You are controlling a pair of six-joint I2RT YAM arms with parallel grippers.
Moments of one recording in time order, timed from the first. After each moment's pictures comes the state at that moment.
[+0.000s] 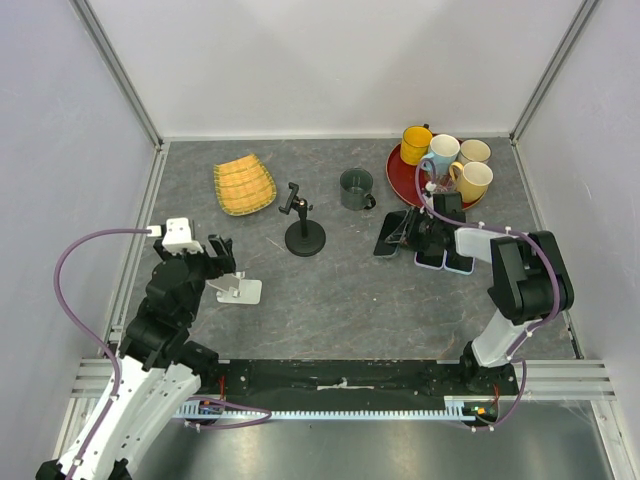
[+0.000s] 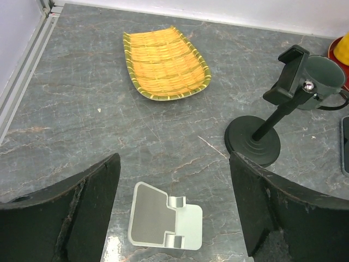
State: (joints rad) left arm -0.42 0.40 0.60 -0.39 -0.42 -0.21; right arm 0.15 1.71 0.82 0.06 -0.45 0.59
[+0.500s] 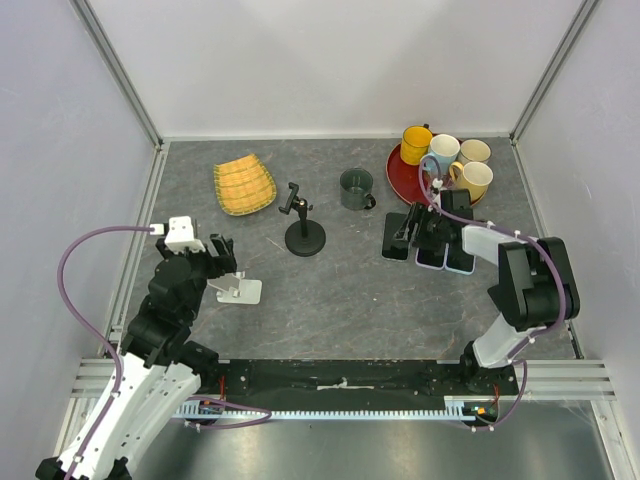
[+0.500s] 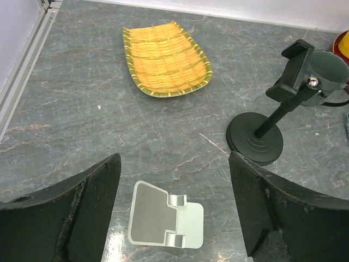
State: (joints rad) left arm -0.42 0.43 0.60 -0.39 -0.42 -0.21; right arm 0.10 1.68 0.84 -0.04 -0.36 0.45
